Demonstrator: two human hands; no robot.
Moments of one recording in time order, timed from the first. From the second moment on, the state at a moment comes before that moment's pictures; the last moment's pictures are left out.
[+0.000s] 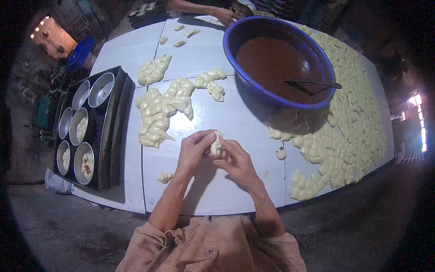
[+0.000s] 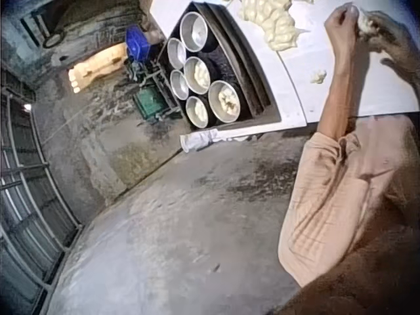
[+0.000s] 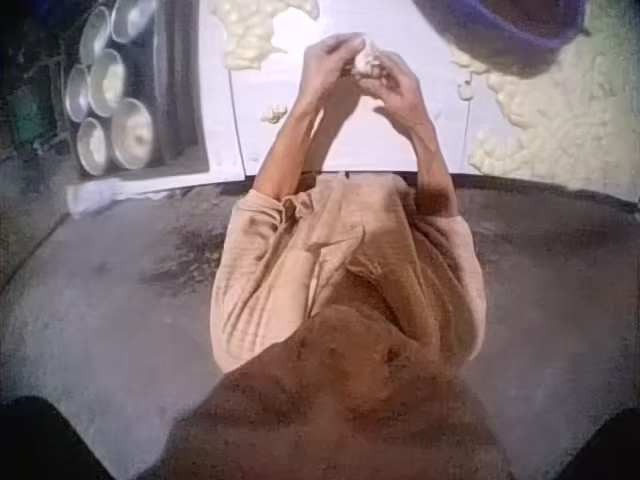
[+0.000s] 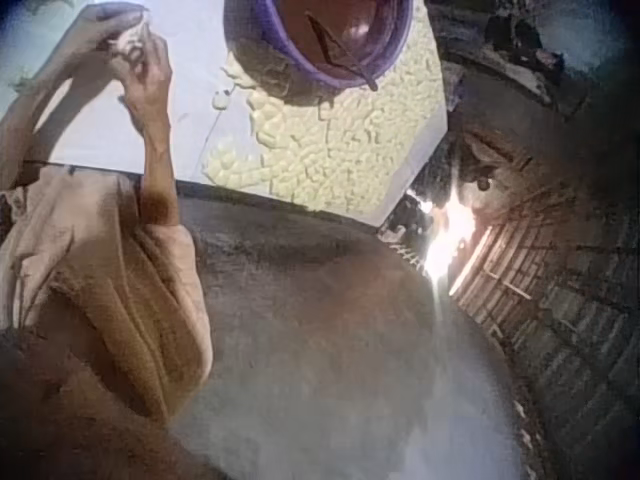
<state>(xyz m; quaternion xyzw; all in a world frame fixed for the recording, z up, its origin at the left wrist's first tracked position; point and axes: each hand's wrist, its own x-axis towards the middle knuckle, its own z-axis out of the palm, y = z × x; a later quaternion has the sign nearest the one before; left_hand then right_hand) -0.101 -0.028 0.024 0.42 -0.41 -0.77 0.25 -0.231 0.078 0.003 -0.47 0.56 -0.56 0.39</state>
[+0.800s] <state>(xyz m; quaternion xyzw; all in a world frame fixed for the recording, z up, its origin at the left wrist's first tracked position) -0.094 0.003 0.006 0.42 -0.54 -0.71 0.17 -0.229 0.102 0.003 -0.43 0.66 -0.53 0.32</state>
